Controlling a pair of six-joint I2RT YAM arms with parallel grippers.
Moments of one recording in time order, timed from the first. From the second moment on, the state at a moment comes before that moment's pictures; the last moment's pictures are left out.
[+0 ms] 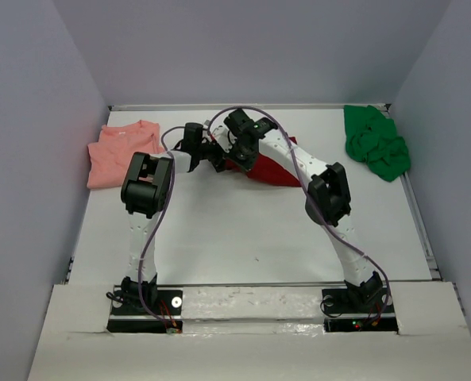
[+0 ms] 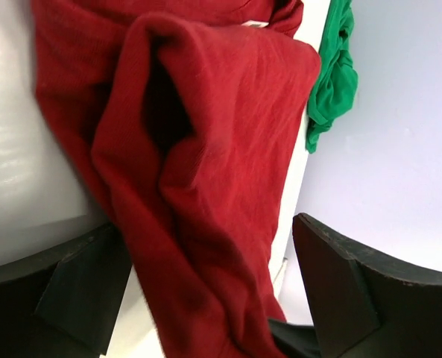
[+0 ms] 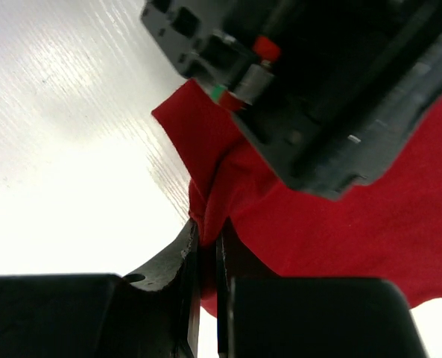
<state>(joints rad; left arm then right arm) -0.27 2.25 1.41 0.27 0.68 -1.07 0.67 2.36 2.28 -1.05 -0.06 -0.42</state>
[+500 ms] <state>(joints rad) -0.29 2.30 1.40 0.28 0.68 -1.06 0.68 2.38 2.28 -1.06 -0.05 -0.42</state>
